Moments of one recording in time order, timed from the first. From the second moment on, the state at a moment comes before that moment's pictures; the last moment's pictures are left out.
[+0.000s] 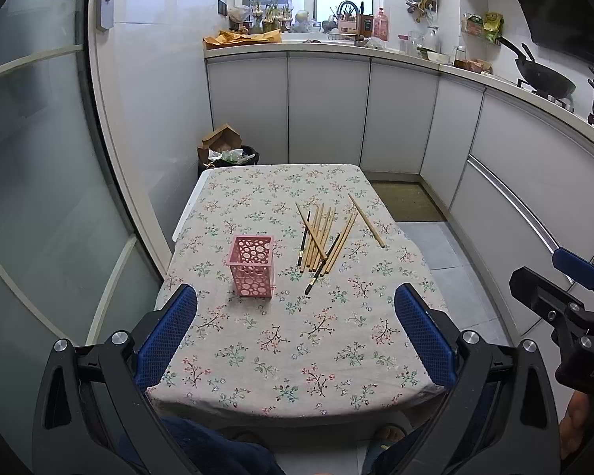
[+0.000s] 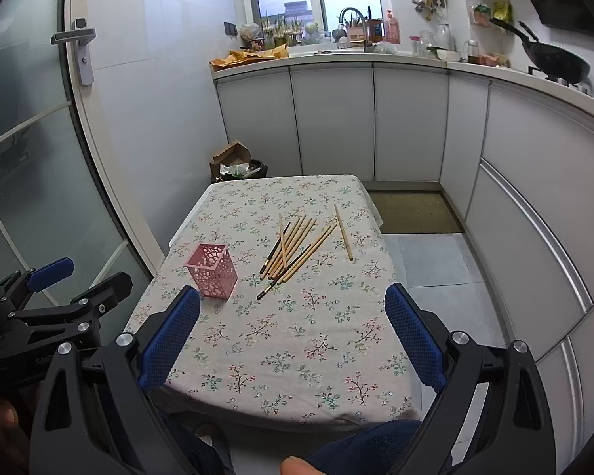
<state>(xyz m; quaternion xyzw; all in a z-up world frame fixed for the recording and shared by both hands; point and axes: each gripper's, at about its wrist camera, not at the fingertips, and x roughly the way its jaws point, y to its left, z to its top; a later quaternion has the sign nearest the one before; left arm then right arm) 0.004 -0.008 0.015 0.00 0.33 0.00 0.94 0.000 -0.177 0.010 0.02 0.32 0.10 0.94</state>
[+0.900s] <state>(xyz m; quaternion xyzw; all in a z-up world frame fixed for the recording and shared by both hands) 0.001 -0.007 0.015 0.00 0.33 0.00 0.95 0.002 -0.172 0.007 0.02 0.32 0.10 0.94</state>
